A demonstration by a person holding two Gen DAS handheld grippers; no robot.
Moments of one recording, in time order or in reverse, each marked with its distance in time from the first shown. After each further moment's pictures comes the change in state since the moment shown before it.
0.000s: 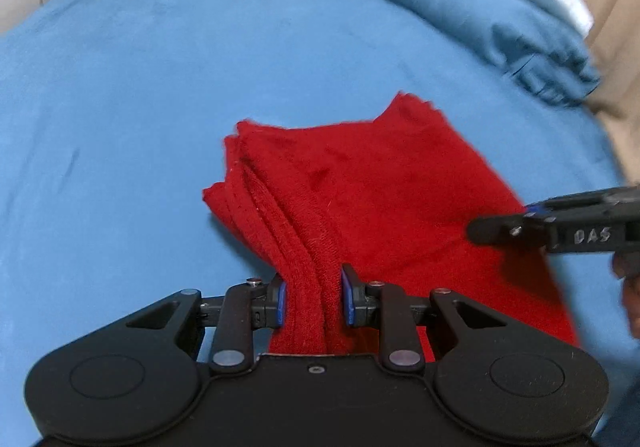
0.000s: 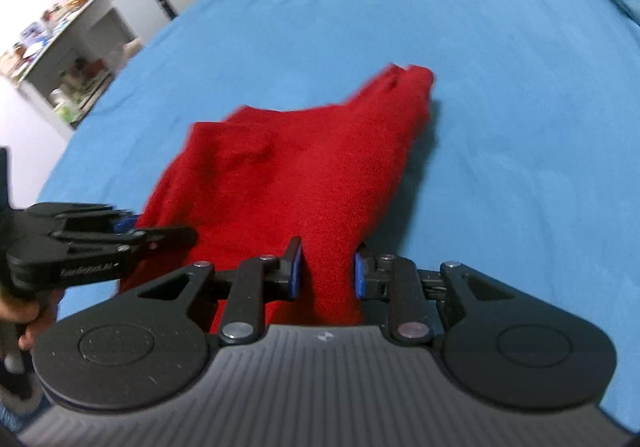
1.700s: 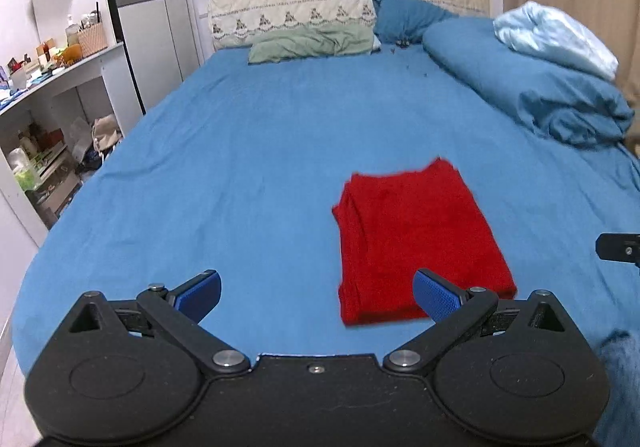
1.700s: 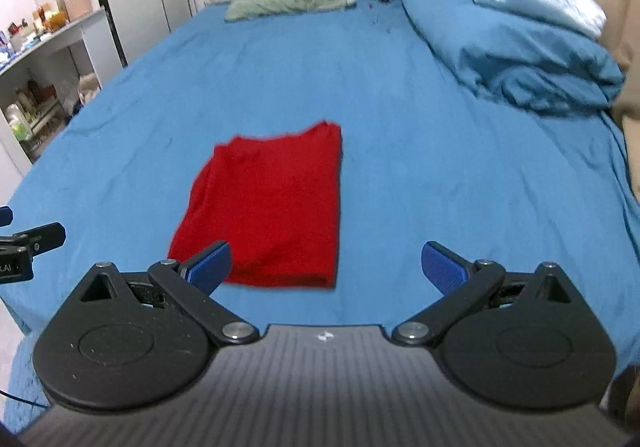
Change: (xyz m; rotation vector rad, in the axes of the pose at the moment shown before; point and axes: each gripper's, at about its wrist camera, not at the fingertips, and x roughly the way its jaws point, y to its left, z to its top) left arm -0.256 -0.069 -0.117 -0.052 -0.213 0.364; right arm -0.242 0.128 -0.128 -0.016 -0.194 -0.353
